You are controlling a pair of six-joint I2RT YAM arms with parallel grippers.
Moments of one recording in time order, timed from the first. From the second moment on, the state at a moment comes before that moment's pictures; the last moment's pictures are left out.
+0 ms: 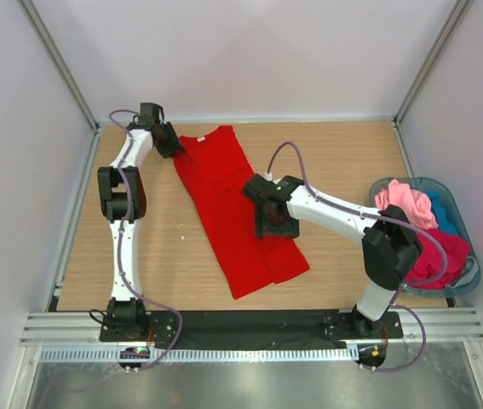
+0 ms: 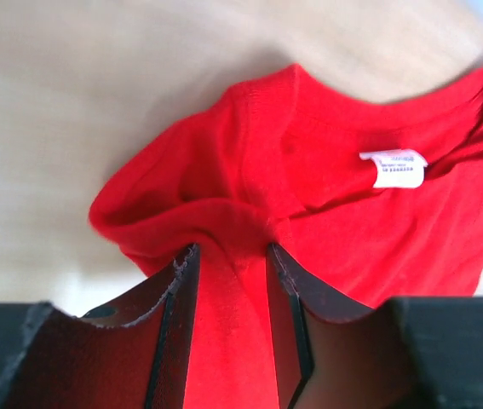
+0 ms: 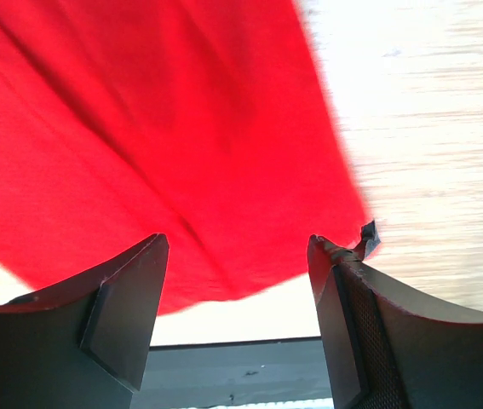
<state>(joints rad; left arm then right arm) -0.02 2.54 2.24 -0.65 0.23 -0.52 0.82 1.73 1.34 -1.00 0.26 0.83</state>
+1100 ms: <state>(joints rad) -0.54 1.45 0.88 -0.59 0.25 -0.80 0.45 1.55 0.89 -0.86 -0.22 0.47</state>
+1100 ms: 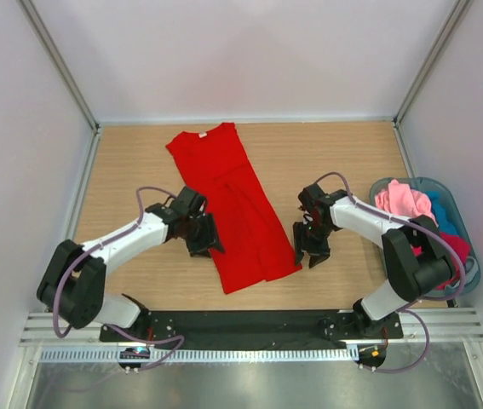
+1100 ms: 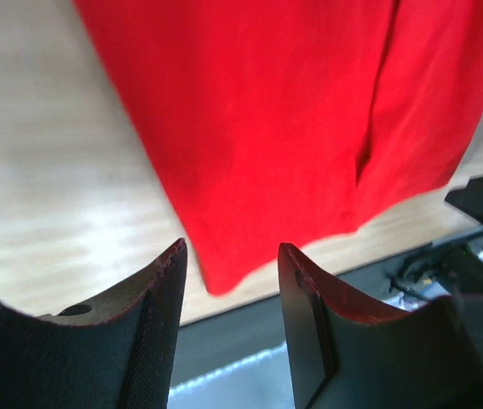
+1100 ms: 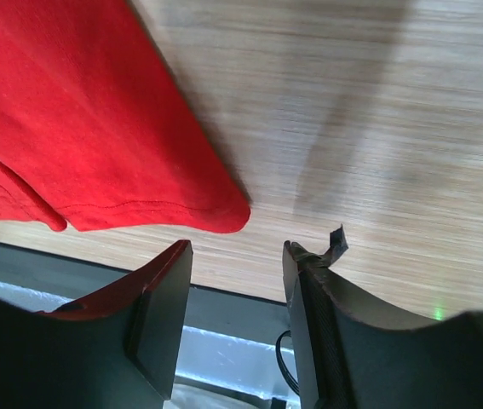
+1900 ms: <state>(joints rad) -0.82 1.39 0.58 -0.30 0.25 -1.26 0.37 1.60 0.82 -0.76 -0.36 0.46</state>
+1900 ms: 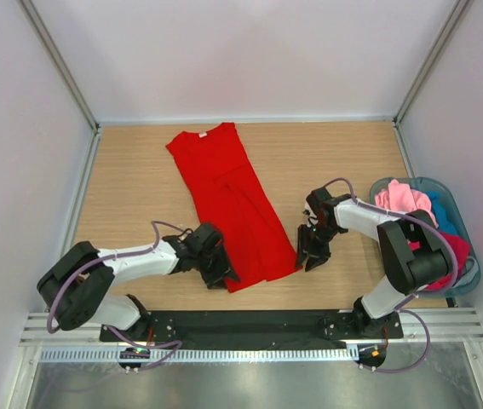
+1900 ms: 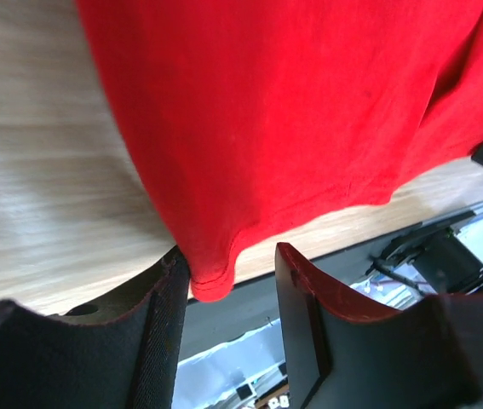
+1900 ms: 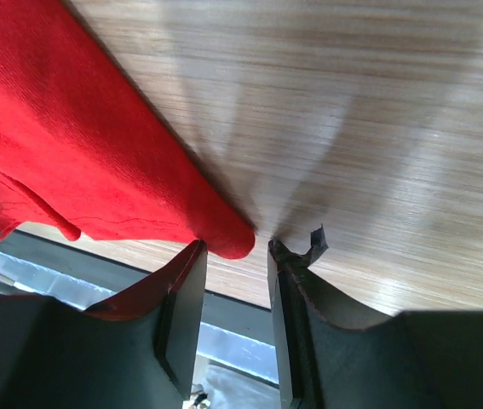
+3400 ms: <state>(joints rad) -0.87 1.26 0.51 -0.43 0.12 -1.33 0.37 1.58 0.77 -0.72 -0.40 0.48</state>
